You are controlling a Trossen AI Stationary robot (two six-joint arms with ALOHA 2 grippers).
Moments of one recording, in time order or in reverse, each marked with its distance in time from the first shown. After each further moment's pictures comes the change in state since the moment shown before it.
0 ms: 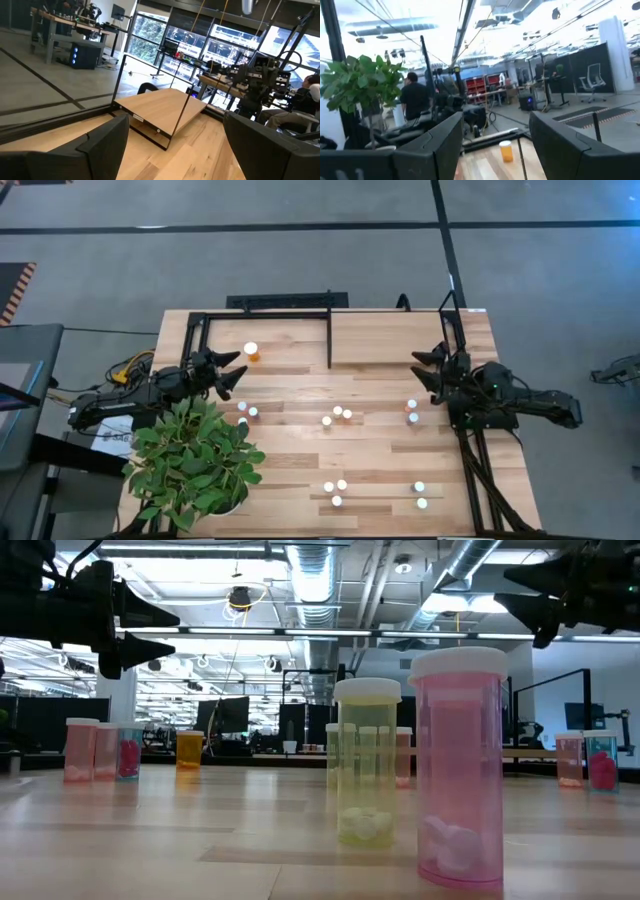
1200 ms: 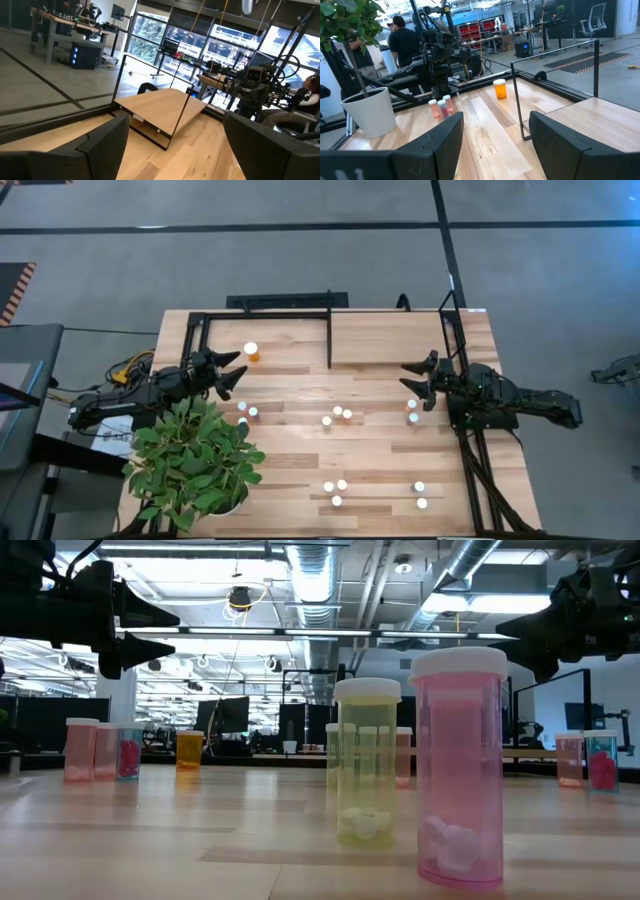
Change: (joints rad) left arm 0.000 0.000 0.000 0.000 0.000 0.000; right arm -0.002 0.000 0.000 -0.330 -0.029 0.043
